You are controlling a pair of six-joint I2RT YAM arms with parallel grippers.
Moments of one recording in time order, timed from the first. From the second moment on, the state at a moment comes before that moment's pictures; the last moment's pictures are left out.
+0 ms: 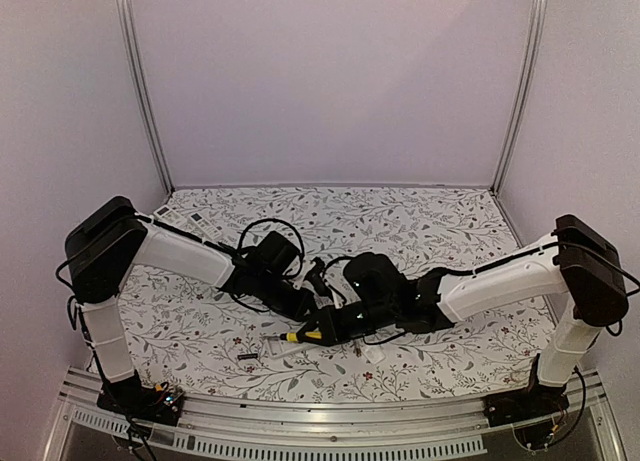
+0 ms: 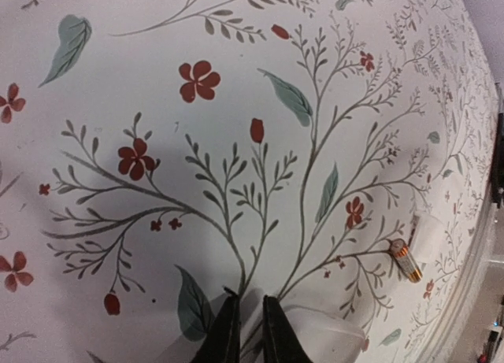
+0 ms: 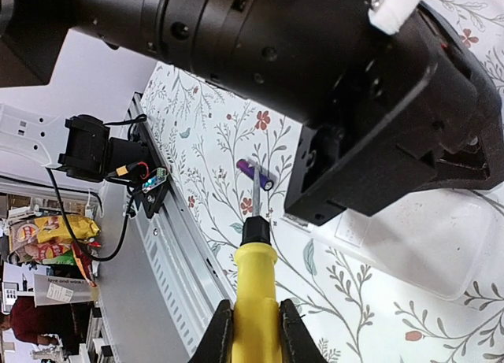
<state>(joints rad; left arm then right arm) -0.85 1.90 0.99 -0.09 0.33 -0.38 1.15 1.77 0.96 0.19 -0.33 0.79</state>
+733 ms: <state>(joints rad) -0.81 1.63 0.97 -0.18 0.21 -0.45 1.15 1.34 0.75 0.17 -0.07 0.85</state>
